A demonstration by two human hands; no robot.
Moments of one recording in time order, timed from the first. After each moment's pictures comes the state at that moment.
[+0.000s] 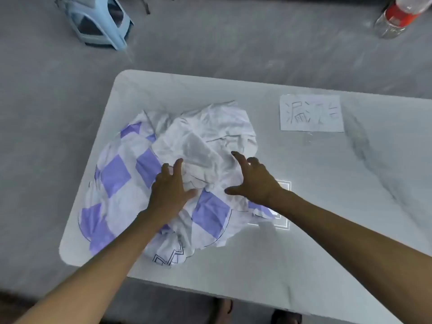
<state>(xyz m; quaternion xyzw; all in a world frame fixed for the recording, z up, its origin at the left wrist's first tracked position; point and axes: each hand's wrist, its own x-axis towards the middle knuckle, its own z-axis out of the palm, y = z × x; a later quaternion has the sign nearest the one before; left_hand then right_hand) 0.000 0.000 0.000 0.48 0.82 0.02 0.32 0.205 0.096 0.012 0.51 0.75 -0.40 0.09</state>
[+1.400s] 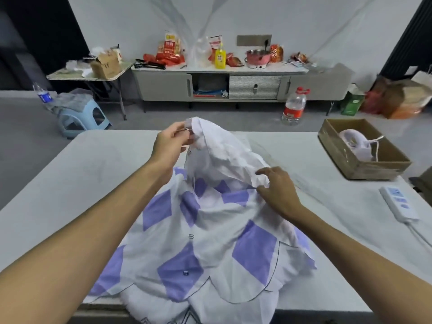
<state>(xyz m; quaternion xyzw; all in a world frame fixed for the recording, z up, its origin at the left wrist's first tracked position) 0.244 -0.024 0.064 0.45 0.58 0.56 0.38 0.502 0.000 -0.034 0.61 0.74 -0.17 -0.23</state>
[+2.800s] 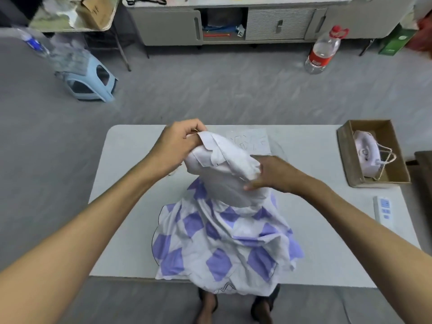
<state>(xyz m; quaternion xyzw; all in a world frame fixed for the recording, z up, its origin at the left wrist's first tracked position) 0.143 0.102 0.325 0.59 0.63 0.30 0.40 0.394 0.130 0.256 0.48 0.75 -0.46 0.00</state>
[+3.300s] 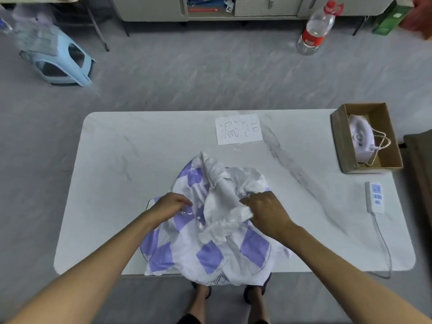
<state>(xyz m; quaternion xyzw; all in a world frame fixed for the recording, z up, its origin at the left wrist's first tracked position) 0.127 0.026 0.147 0.43 0.70 -0.01 0.57 0.413 0.044 0.147 0.45 0.85 -0.27 0.11</state>
